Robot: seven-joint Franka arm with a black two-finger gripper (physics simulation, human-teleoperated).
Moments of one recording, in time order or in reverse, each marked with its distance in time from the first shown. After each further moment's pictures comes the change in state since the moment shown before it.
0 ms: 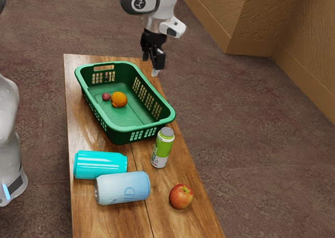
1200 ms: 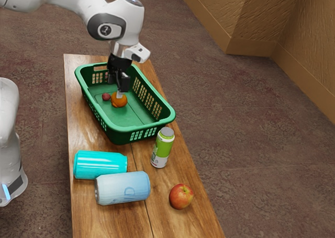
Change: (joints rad) arm 0.008 -0.285 0.107 -0.490 0.073 0.126 0.002
